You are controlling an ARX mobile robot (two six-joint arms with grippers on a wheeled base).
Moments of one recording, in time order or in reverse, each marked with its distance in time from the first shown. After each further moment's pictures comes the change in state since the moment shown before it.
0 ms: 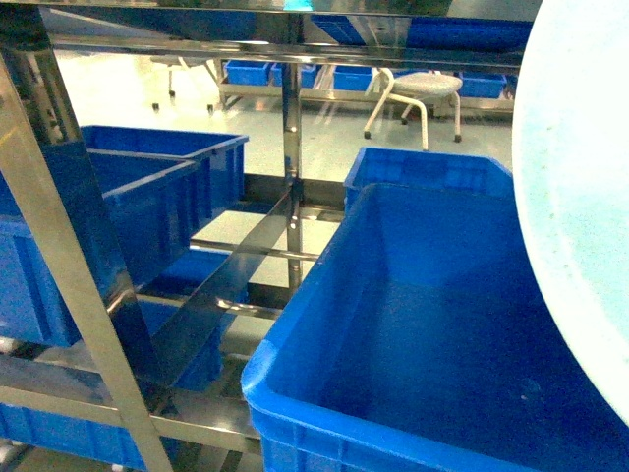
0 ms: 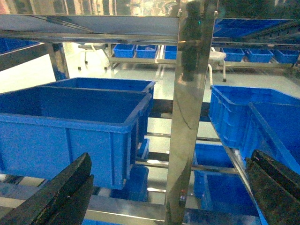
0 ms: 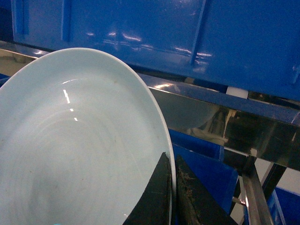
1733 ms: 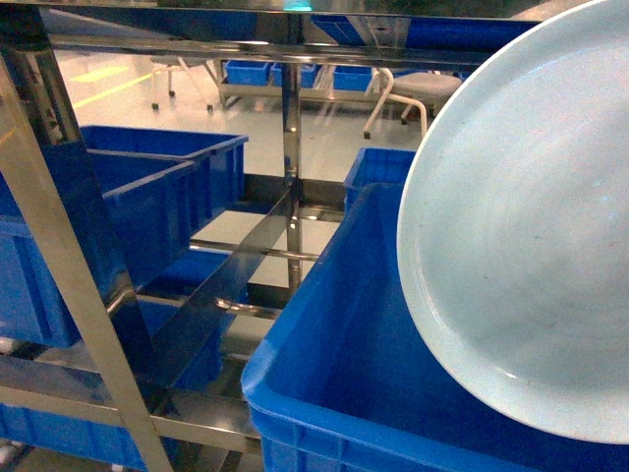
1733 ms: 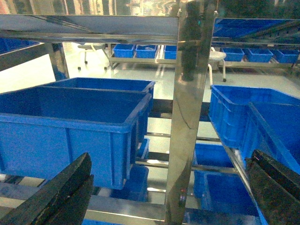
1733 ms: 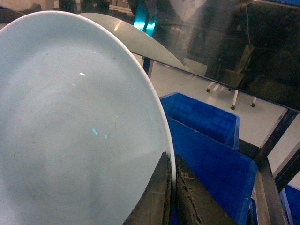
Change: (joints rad) left arm 0.000 0.000 0.000 0.000 0.000 0.000; right arm -0.012 0.588 -0.082 0.577 -0.074 -0.099
